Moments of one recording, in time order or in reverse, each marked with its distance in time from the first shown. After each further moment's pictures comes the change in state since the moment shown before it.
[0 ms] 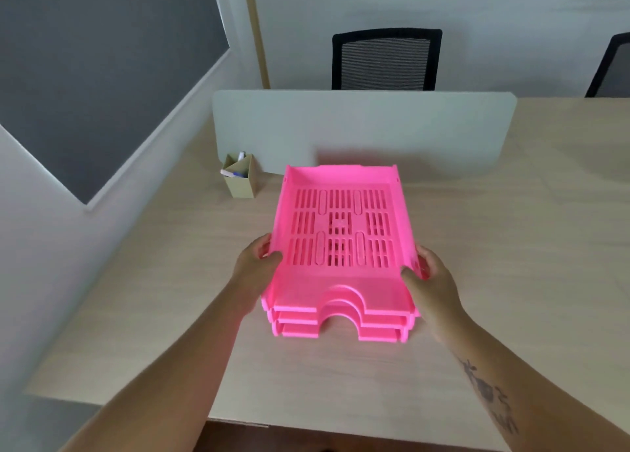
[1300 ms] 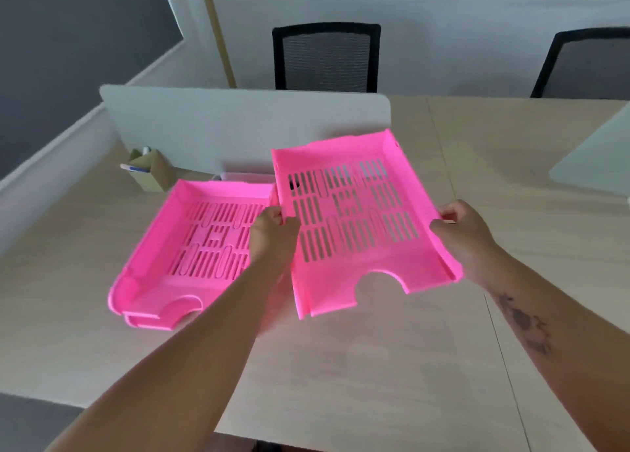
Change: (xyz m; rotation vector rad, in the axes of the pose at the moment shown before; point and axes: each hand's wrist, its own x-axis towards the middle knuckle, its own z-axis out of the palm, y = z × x) left_hand -0.042 0.131 0.314 0.129 0.325 0.149; right_hand 0.149 0.023 -0.320 -0.216 0.041 -0.001
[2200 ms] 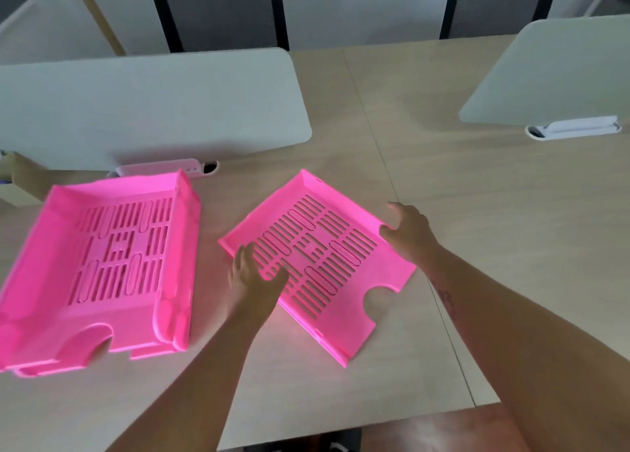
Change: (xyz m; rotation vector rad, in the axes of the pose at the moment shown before) left_hand -0.060 -0.071 0.091 0.250 -0.327 0.067; right_hand 0.019 0.118 -0.013 -0.409 -0.070 0.059
